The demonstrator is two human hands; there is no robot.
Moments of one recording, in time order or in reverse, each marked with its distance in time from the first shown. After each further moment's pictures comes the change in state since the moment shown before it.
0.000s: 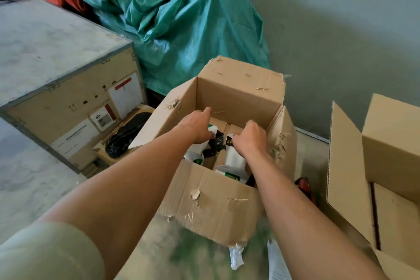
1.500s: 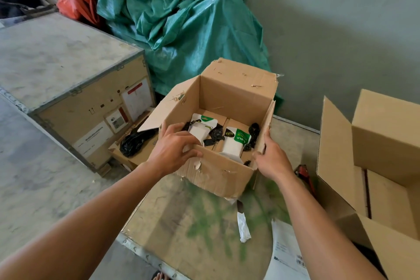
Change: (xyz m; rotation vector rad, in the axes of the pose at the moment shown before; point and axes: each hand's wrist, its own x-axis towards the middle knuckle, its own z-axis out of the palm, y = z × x) left_hand -0.133 -0.071 0.010 -0.101 0.320 0.276; right_hand -0.087 0.050 -0.031 0.167 -0.107 -0.029
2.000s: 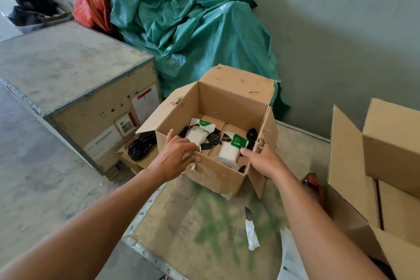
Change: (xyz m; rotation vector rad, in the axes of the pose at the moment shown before) left_hand -0.010 -0.022 -0.005 -0.065 -0.010 -0.024; right_hand 0.002 -0.036 0.011 0.032 -0.155 0.190
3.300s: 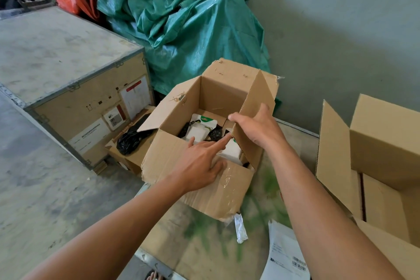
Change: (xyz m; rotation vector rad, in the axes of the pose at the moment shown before) left_hand -0.002 0.098 0.026 -0.032 -0.088 0.048; right_hand -0.016 -0.050 -0.036 0.063 0.173 -0.206
